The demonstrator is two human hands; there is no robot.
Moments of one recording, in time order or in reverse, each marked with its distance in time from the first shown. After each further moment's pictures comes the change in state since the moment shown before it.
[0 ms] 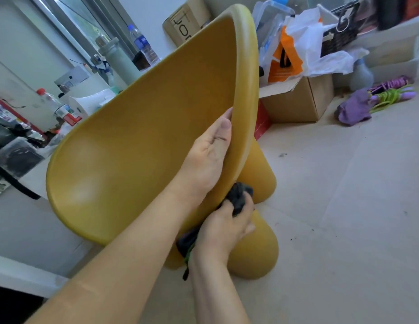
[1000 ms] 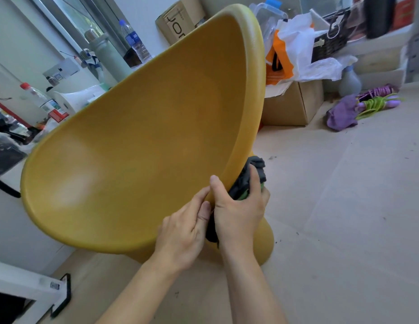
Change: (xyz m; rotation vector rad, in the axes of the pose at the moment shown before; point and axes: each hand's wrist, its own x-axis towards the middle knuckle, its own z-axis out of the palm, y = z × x) left_hand -0.064 -0.073 0.003 0.870 0.103 -0.094; right_hand 0.055 -0.029 -0.027 -0.285 -0.158 -0.385
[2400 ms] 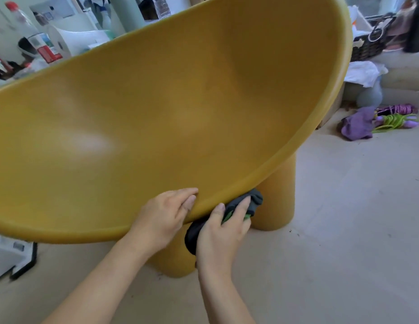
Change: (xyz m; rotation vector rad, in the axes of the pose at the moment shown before) left_hand 0.005 -0.114 0.017 0.018 -0.070 -0.027; right_hand -0.051 0.091 0.038 -0.359 -0.046 0.130
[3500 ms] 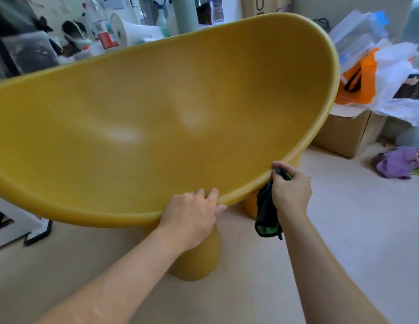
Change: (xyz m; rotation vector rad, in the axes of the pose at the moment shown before) left_hand -0.010 -0.019 -0.001 0.544 0.146 0.035; right_hand 0.106 -0.060 0.007 -0.211 -0.072 -0.167
